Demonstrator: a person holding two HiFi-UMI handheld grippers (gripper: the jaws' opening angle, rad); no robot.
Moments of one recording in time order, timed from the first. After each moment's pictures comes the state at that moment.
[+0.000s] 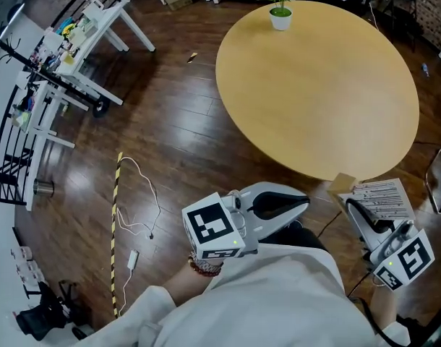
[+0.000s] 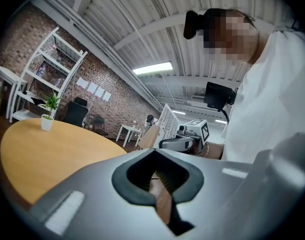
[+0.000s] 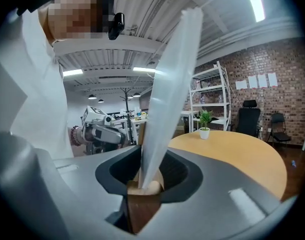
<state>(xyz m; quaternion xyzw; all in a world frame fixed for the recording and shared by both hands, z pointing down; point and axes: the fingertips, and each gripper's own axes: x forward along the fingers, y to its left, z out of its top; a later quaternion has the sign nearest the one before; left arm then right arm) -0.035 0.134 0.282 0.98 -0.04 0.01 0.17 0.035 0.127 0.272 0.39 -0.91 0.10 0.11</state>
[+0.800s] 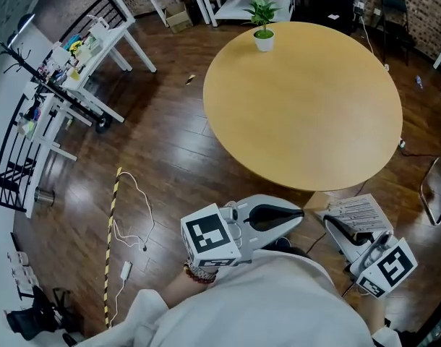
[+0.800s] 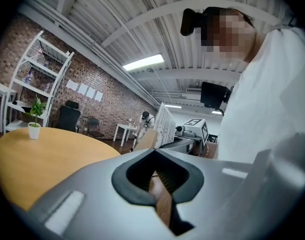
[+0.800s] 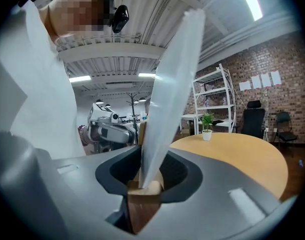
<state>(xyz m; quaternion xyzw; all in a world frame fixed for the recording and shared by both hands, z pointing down) 0.050 0.187 0.268 0.99 -0.03 0.03 0.12 0.090 0.182 0.271 0.35 -0.93 0.09 0.08</state>
